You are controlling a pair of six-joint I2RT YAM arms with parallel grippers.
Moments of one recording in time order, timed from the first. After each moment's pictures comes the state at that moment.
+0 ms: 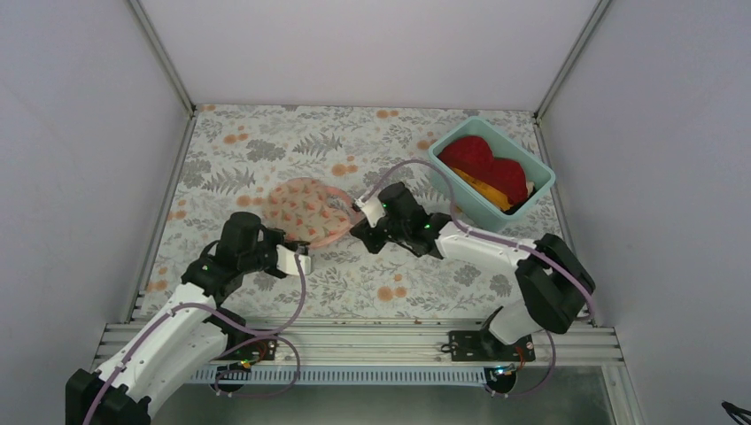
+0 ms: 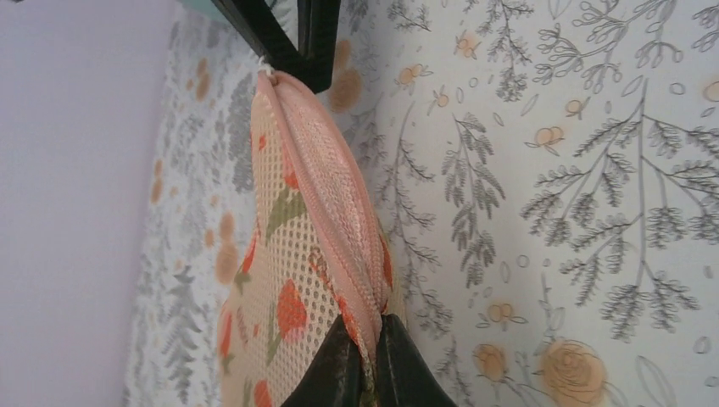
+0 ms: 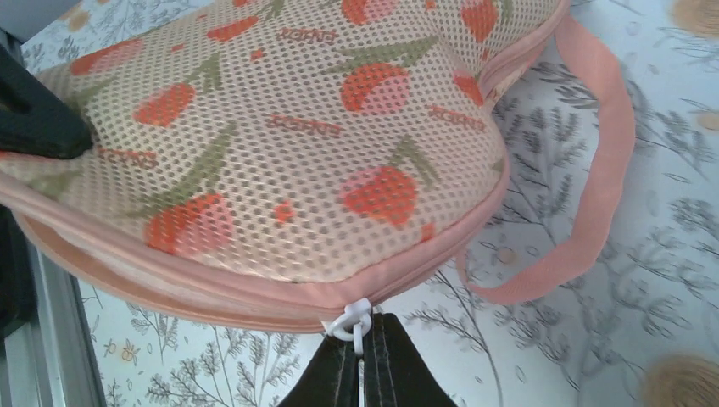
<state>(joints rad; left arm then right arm) -0.42 0.69 0.45 -0.44 0.40 1.20 0.83 1.52 0.88 -0.08 -0.29 0.08</state>
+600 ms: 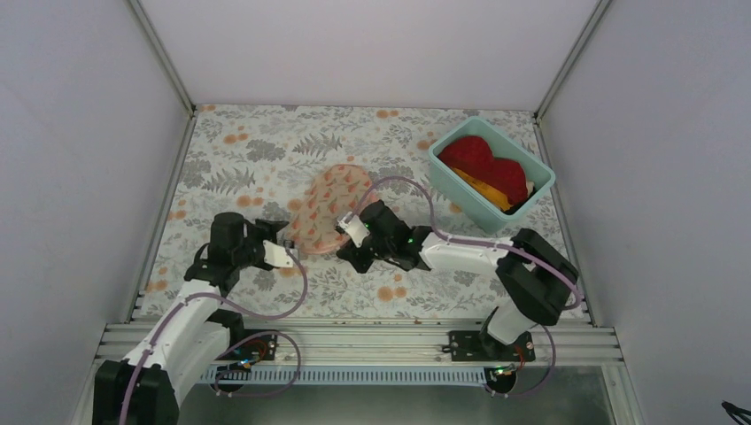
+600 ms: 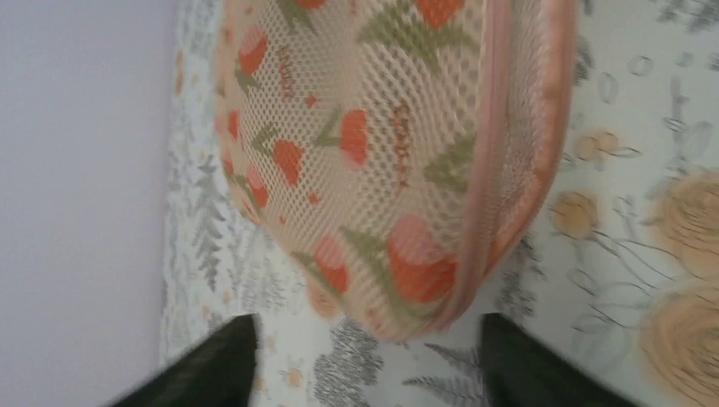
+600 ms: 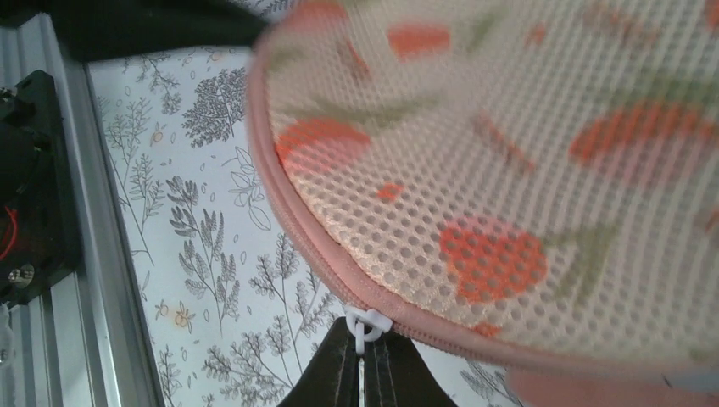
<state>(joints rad) -0.17 0.79 0.31 -0.17 0.42 1.39 0.94 1.56 0.83 -0.02 -0.30 0.12</state>
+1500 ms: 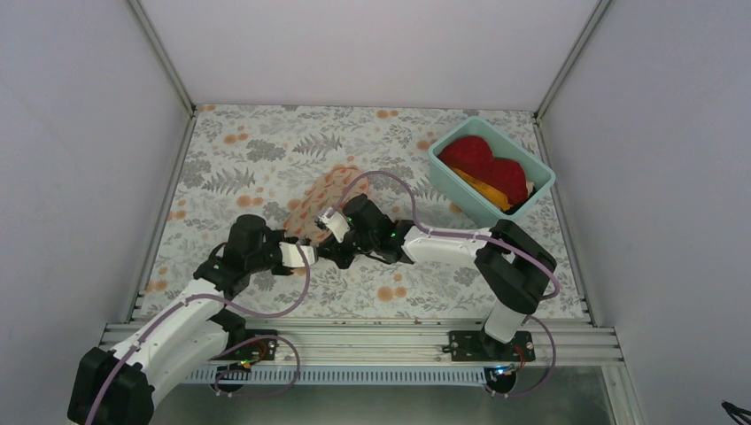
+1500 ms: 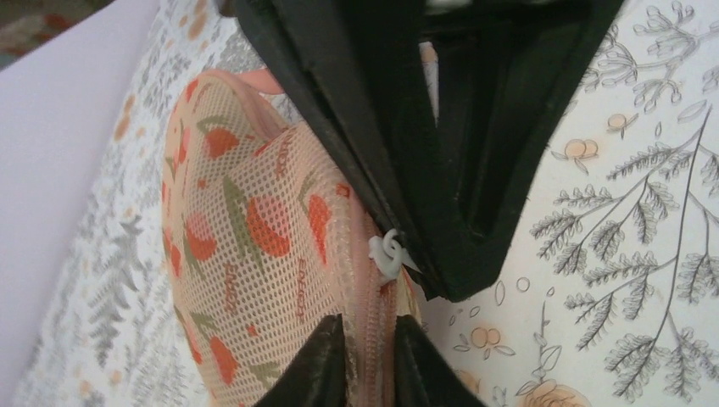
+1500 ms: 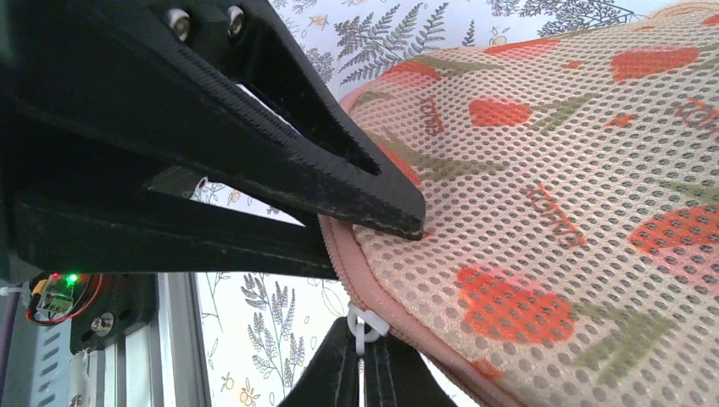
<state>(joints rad) -0.41 0.79 0.34 -0.21 0.40 1.00 0.98 1.72 0.98 0.05 -0.42 0.15</state>
